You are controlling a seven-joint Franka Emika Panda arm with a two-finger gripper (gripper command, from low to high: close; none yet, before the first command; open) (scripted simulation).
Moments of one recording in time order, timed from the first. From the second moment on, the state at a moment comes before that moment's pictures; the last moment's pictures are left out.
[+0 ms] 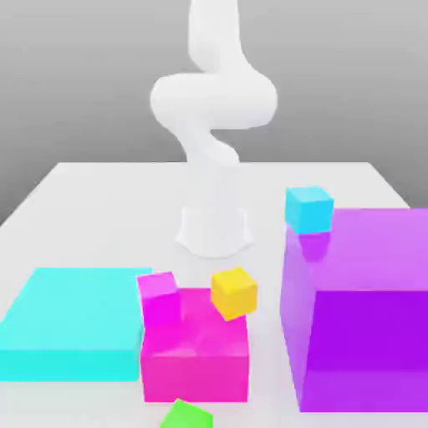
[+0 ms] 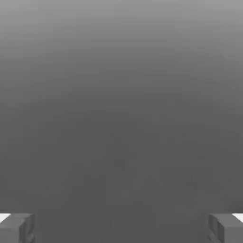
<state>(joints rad) -0.02 -0.71 0.01 -2.30 -0.01 2.33 0.83</state>
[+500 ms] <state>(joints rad) -0.11 -0.16 0.07 -2.31 -0.07 2.49 1.06</state>
